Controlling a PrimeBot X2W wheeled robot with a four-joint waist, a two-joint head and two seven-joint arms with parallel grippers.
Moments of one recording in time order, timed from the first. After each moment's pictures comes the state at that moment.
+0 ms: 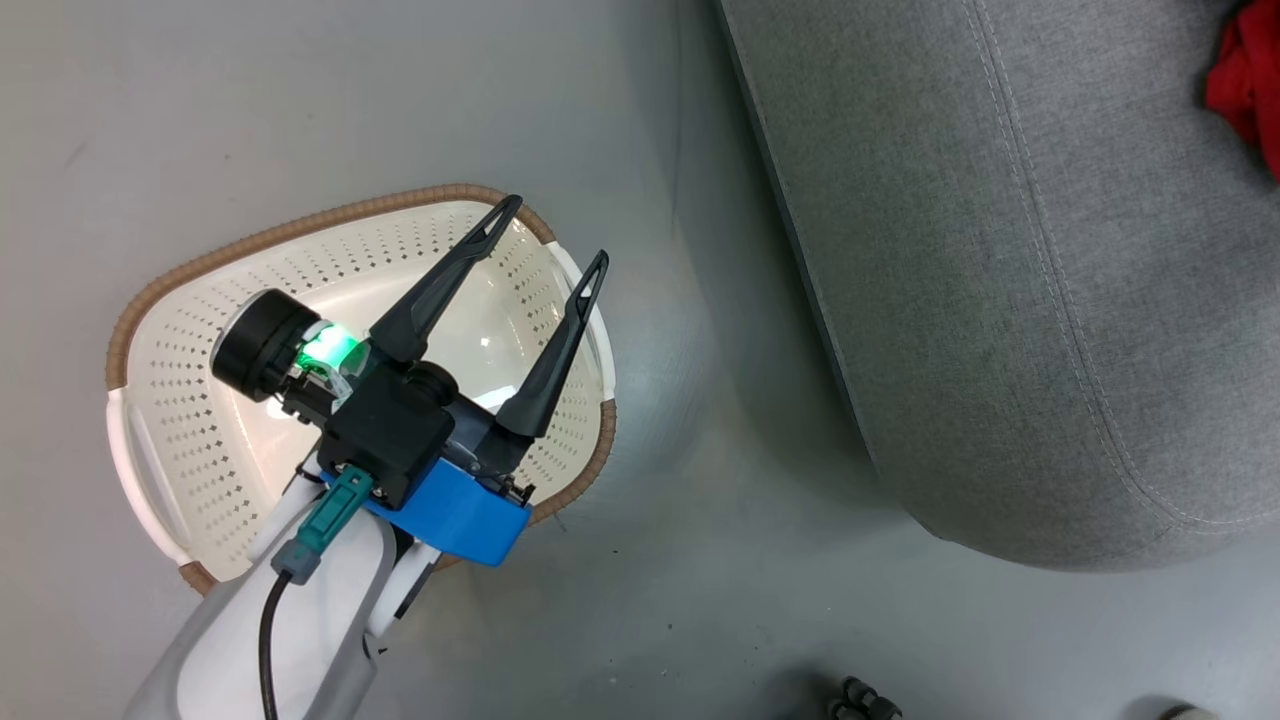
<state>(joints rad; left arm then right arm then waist) -0.50 0.34 -0.56 0.04 -0.22 -0.10 -0.22 -1.11 -0.30 -0.60 0.89 -0.05 0.13 -0.20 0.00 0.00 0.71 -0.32</state>
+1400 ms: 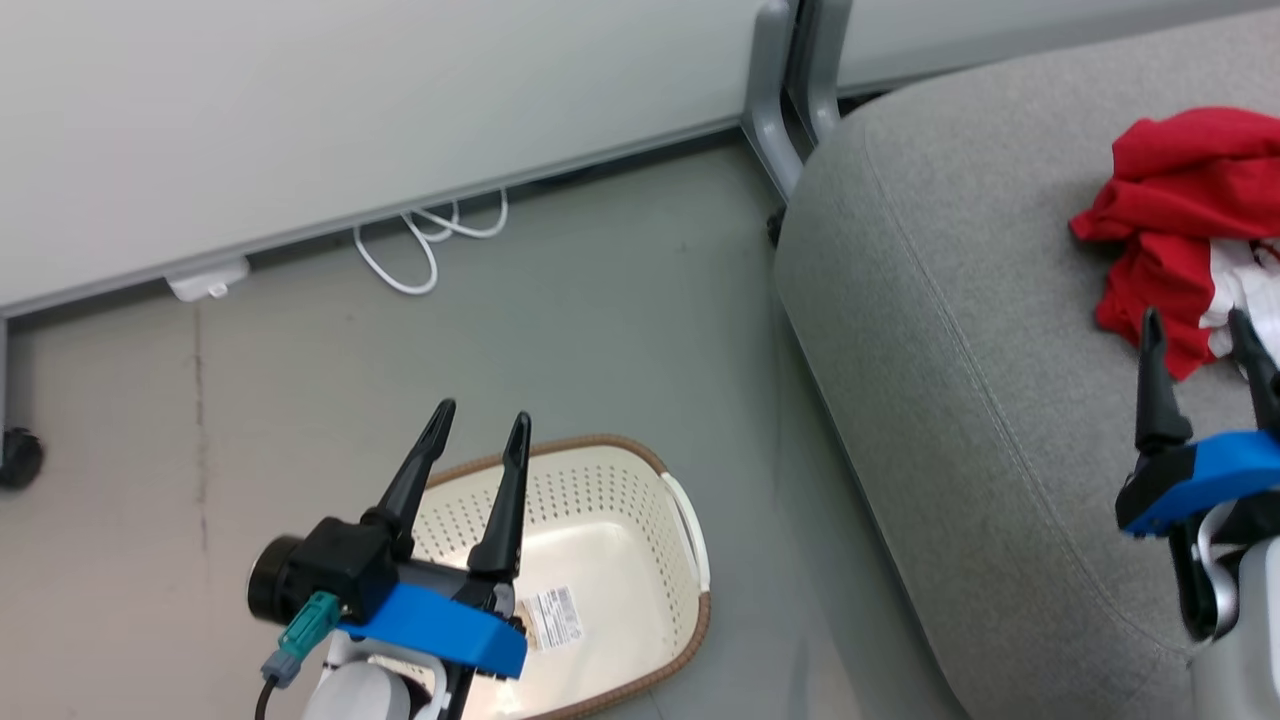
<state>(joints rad) -0.18 0.12 -0.32 0.21 -0.31 -0.12 -0.26 -0.40 -0.14 -0.29 0.42 -0.02 0.13 -0.14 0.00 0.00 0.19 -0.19</state>
